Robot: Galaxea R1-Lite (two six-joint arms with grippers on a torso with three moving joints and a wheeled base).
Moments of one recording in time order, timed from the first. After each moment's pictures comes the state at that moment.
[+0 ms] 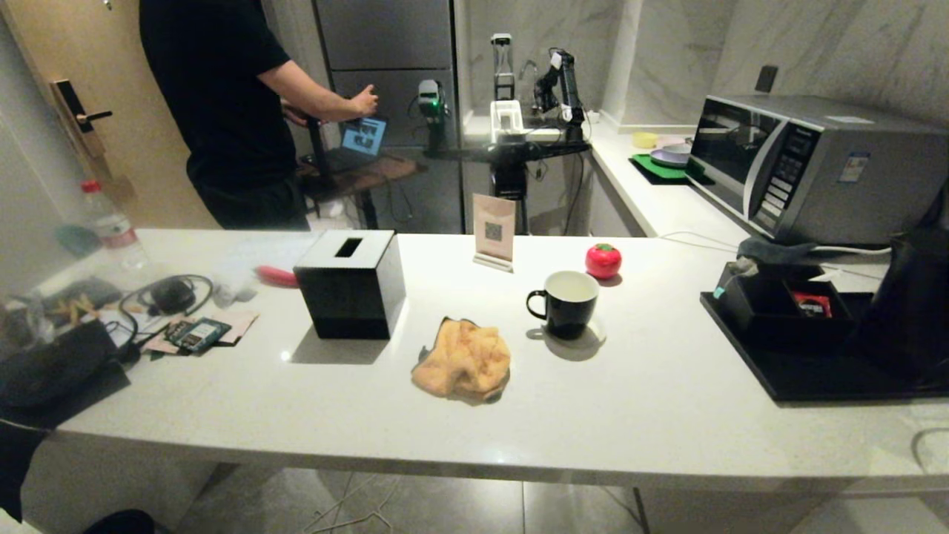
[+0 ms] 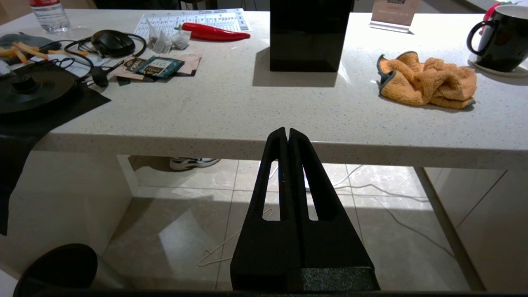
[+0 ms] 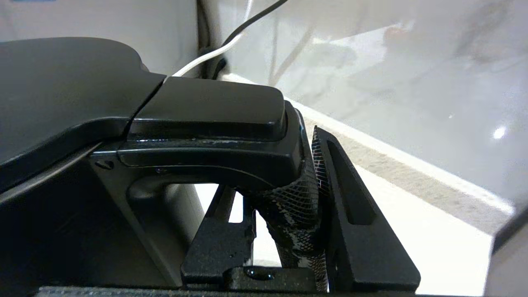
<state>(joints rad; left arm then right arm) 0.00 0.00 0.00 0.00 0.00 -0.01 -0.69 2.20 -0.97 -1.39 -0.24 -0.06</state>
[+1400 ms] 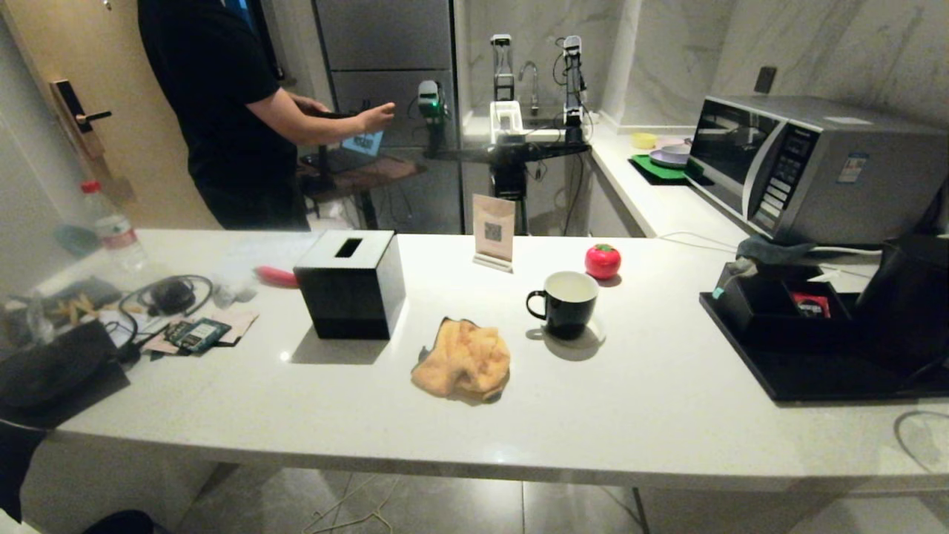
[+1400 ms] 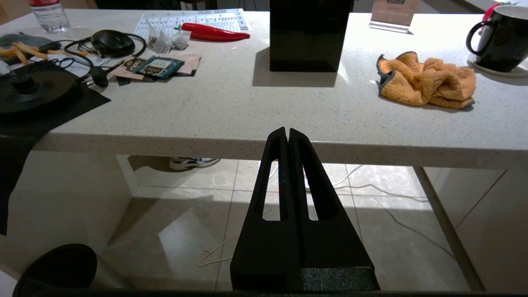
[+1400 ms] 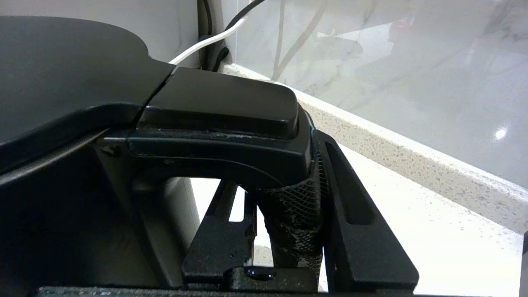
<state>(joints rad) 0.00 0.00 0.00 0.00 0.00 -0.01 -0.68 2.32 -1.04 -1.43 -0.24 -0.07</state>
